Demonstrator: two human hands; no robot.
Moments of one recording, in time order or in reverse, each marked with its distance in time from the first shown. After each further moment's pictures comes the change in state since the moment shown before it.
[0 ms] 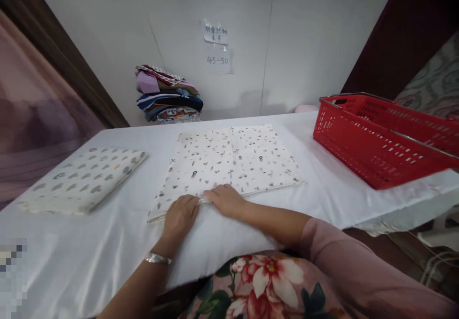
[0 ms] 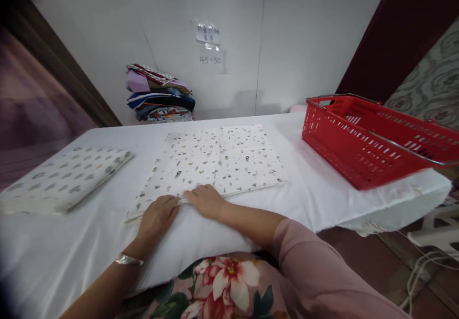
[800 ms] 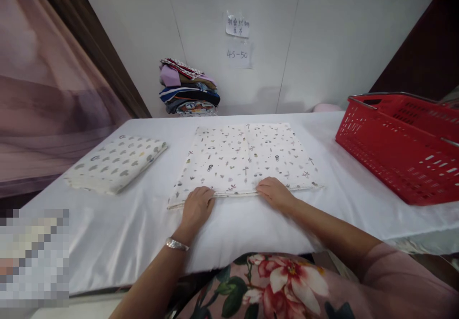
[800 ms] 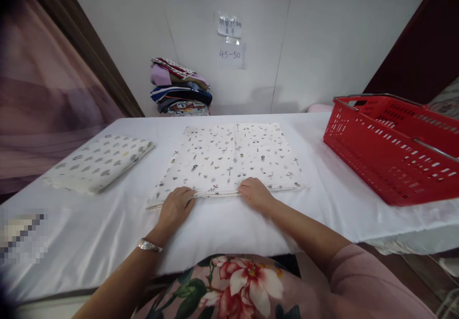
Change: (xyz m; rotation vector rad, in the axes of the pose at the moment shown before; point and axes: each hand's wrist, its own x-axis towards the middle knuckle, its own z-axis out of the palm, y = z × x) left_hand 0.000 0.008 -0.001 -0.092 -0.021 -0.097; right_hand -0.079 0.069 -0.025 0.156 0.083 0.068
